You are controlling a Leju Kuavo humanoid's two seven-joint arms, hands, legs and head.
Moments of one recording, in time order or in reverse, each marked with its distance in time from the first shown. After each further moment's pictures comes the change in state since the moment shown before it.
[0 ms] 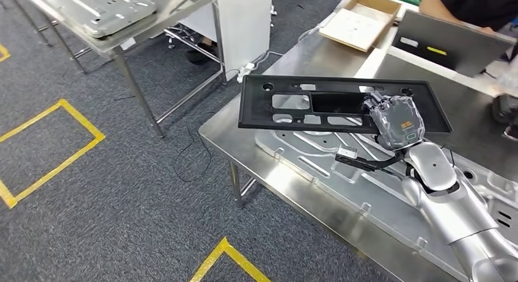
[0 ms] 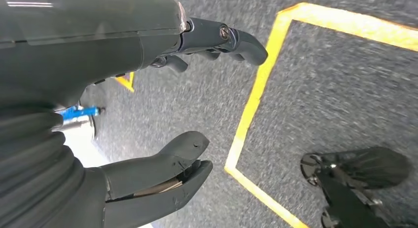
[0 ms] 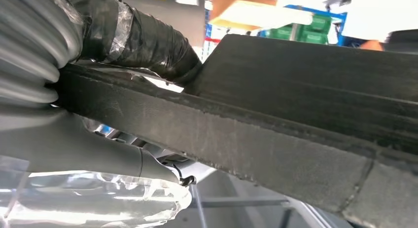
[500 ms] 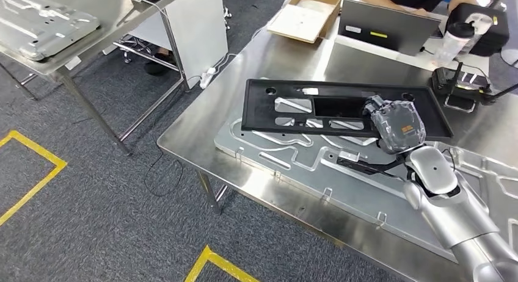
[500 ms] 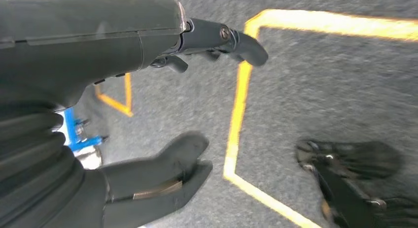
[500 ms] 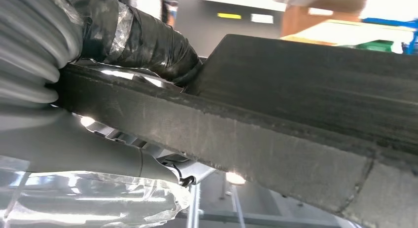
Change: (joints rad) left arm 0.007 0.009 0.008 0.005 0.008 0.002 -0.004; right arm 0.024 0.002 -0.007 0.011 -0.002 0.009 0.001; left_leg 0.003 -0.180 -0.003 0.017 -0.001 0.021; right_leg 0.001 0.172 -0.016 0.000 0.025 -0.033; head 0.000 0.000
